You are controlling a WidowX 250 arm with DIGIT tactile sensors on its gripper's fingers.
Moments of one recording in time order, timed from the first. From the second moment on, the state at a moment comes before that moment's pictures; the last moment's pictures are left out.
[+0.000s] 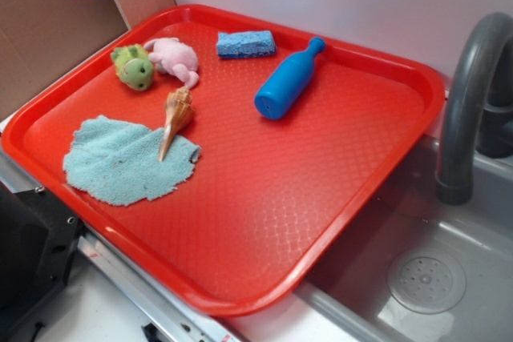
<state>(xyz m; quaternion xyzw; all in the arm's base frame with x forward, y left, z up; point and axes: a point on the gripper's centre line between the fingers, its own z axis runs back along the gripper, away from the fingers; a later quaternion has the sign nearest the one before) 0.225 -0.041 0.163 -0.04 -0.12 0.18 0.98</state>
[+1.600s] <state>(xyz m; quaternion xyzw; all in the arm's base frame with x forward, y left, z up) 0.307 -0.061 0.022 0.02 -0.01 0.13 0.99</state>
